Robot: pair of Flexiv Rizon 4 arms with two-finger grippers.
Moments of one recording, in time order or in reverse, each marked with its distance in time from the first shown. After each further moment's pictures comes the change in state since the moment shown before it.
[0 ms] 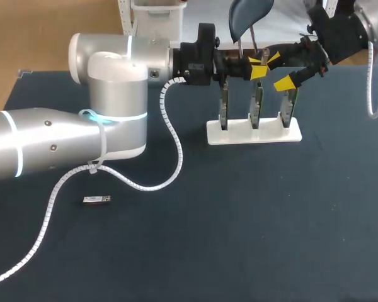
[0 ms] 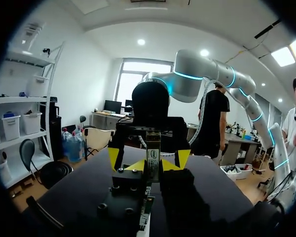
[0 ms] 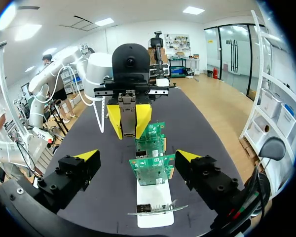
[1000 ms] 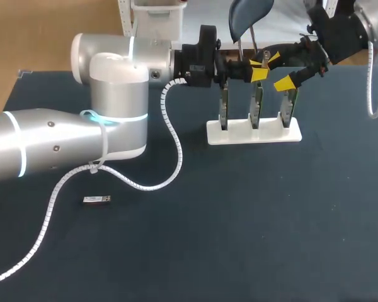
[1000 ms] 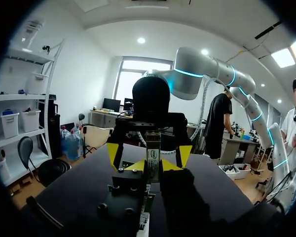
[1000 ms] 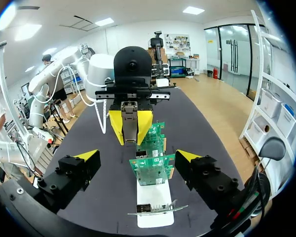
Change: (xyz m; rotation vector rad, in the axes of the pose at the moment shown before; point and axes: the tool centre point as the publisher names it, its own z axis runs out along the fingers) left arm 0.008 0.001 0.003 0.011 0.011 -0.012; right arm 0.000 0.000 0.000 0.000 0.000 0.000
